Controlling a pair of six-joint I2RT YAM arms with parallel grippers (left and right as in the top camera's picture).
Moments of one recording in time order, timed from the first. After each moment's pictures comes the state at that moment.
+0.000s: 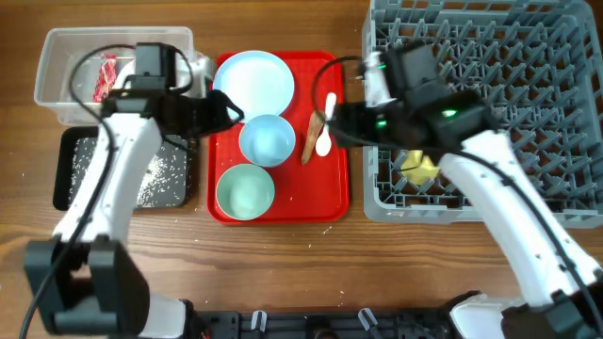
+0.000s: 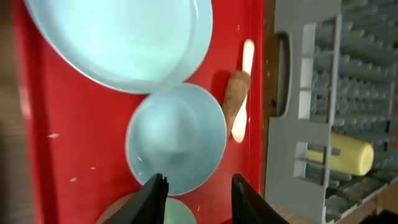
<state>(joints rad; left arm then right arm) -0.03 1.63 1.30 -0.79 0.53 -0.24 0.45 1.53 1.46 -0.95 -0.21 0.32</state>
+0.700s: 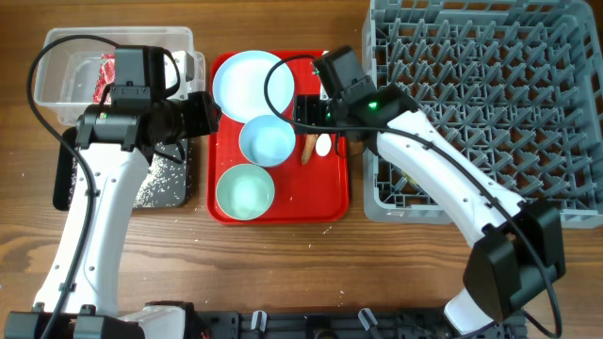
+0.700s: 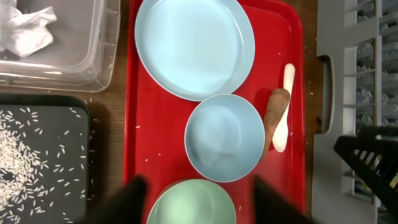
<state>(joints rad) -0.07 1.45 1.33 -0.90 0.22 -0.24 0.57 1.78 1.46 -0.67 -0.08 0.50</state>
